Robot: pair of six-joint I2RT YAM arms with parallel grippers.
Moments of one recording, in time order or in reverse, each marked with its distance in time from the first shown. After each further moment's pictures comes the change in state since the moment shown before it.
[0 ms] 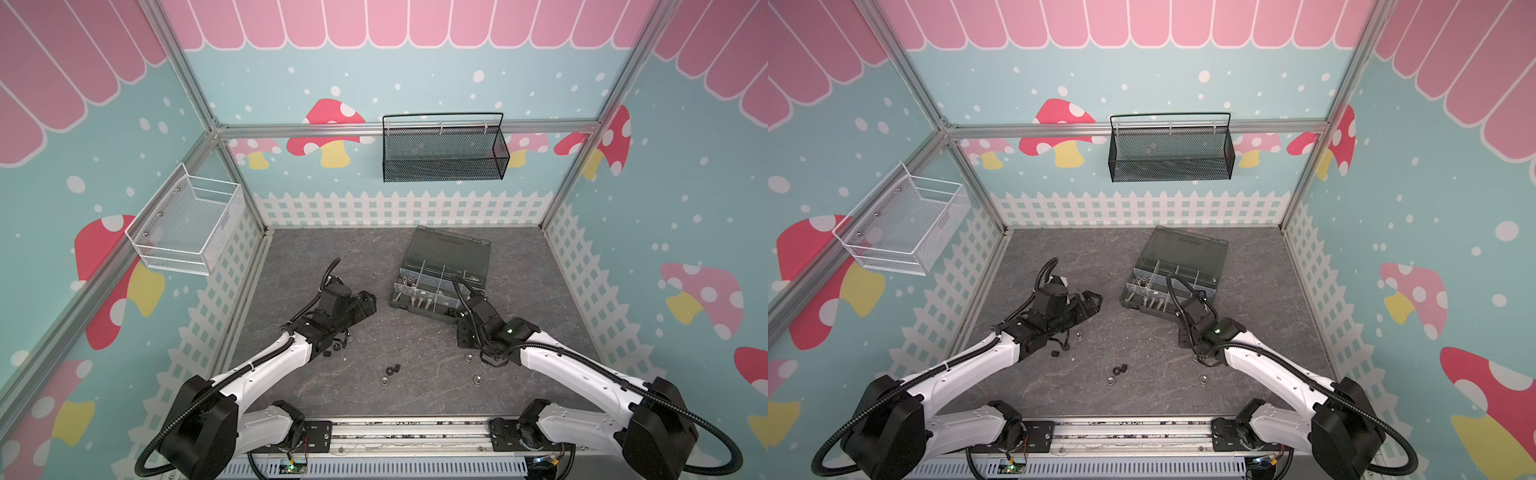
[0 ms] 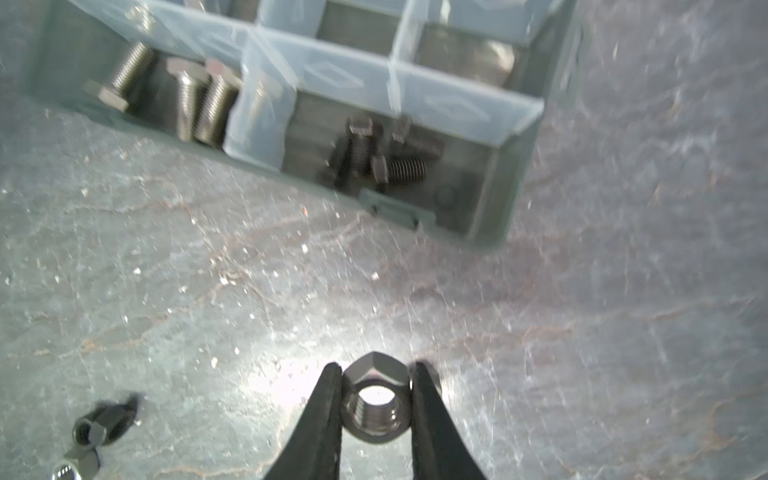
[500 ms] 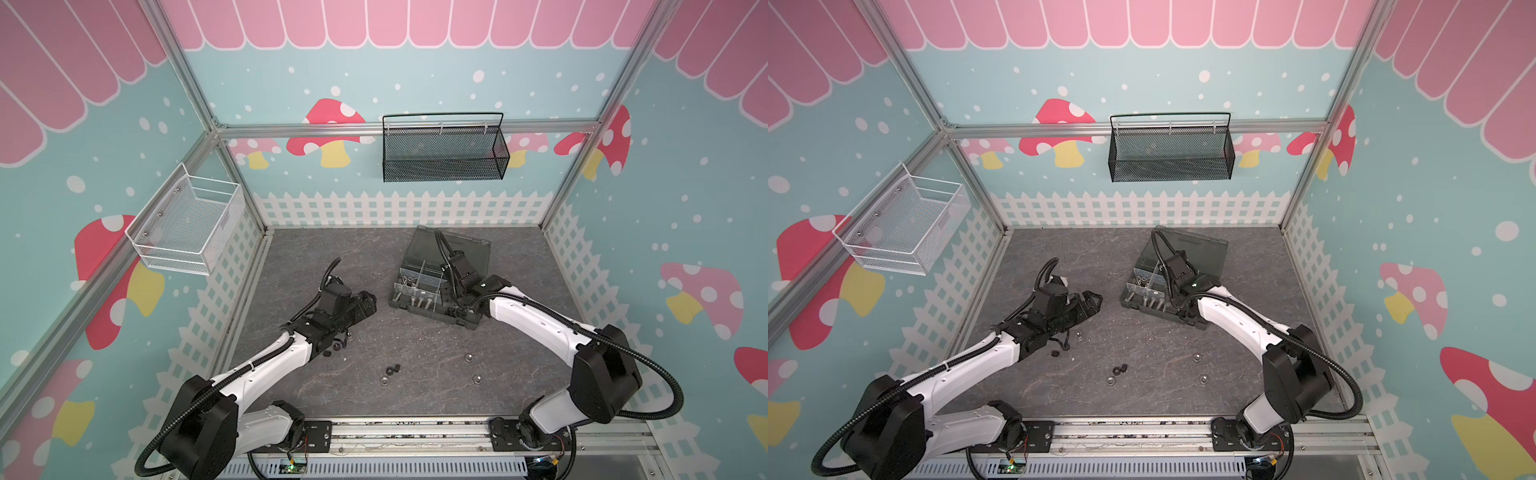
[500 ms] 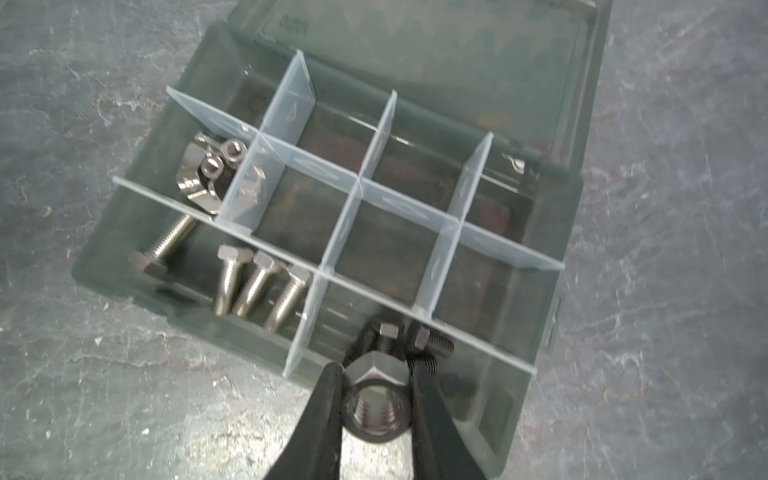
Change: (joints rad) left arm 0.000 0.000 0.004 -0.007 0.002 0.002; right arm -0.091 0.360 0.392 0.056 0.069 -0.247
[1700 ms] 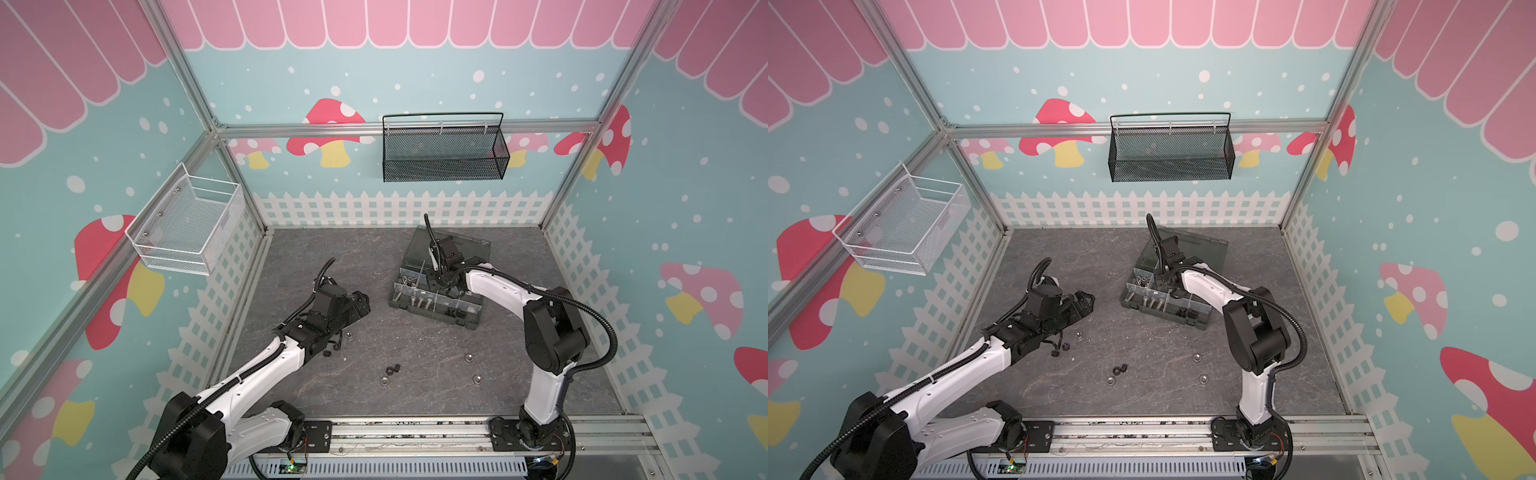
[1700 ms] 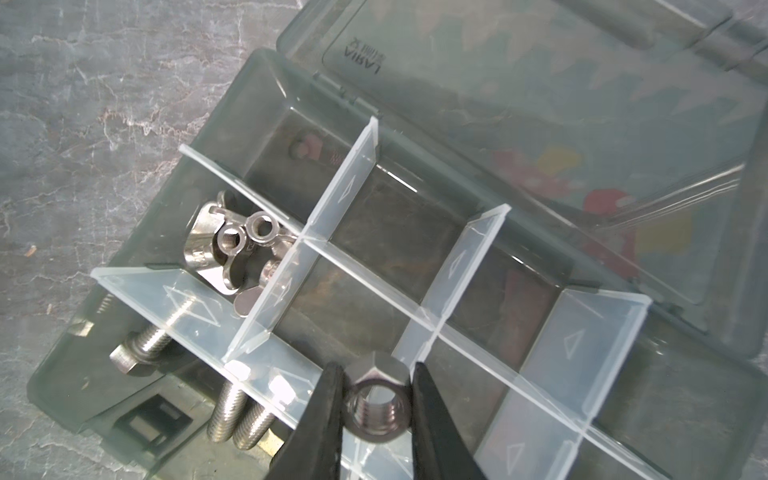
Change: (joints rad) left arm 0.006 -0.084 0.010 -0.106 -0.072 0.005; right arm -0.085 0.333 0.222 0.097 -0.205 -0.182
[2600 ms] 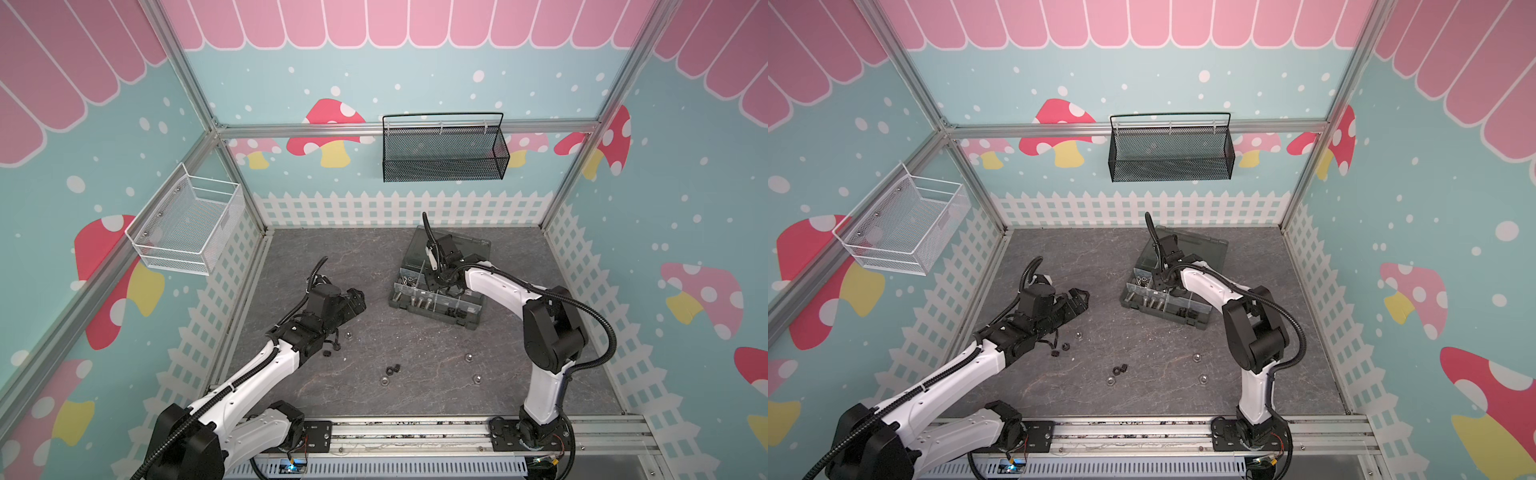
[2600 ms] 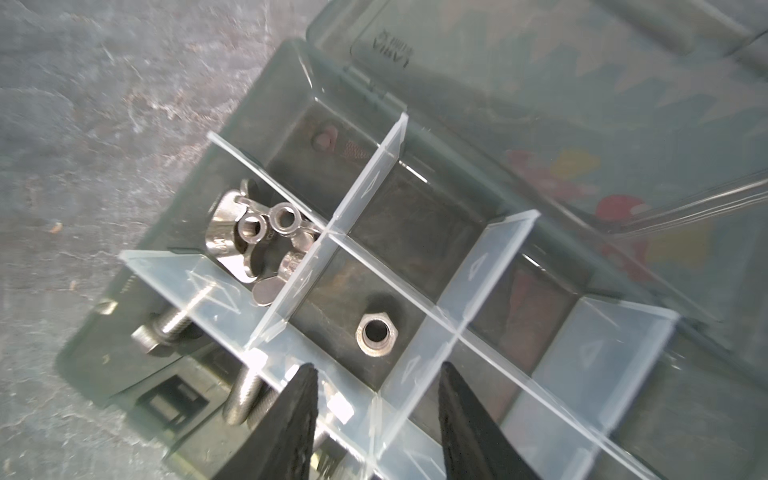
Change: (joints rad) left arm 0.036 -0.056 0.000 -0.011 -0.015 0.001; right arm 0.002 -0.027 0.032 -0.049 -0.024 -0.033
